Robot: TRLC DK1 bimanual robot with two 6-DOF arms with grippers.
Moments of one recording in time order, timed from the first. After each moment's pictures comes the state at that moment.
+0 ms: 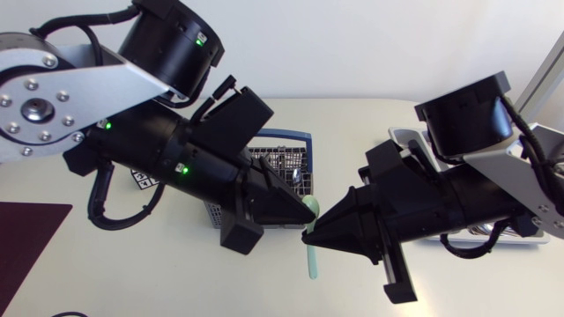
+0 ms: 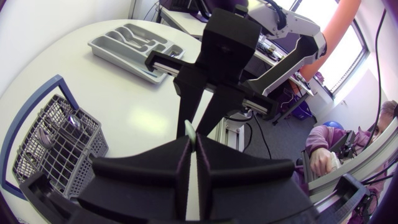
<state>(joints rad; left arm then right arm) -0.75 1.37 1.17 -0.66 0.67 0.19 0.58 1.11 0.78 -0.49 -0.76 -0.45</state>
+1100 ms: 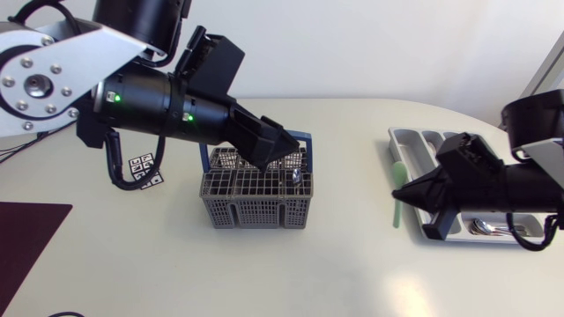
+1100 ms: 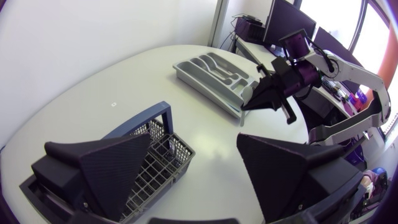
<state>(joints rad) -0.64 1.39 1.19 -0.45 0.30 0.05 -0.01 1.10 0.71 -0.51 -0.50 -0.68</state>
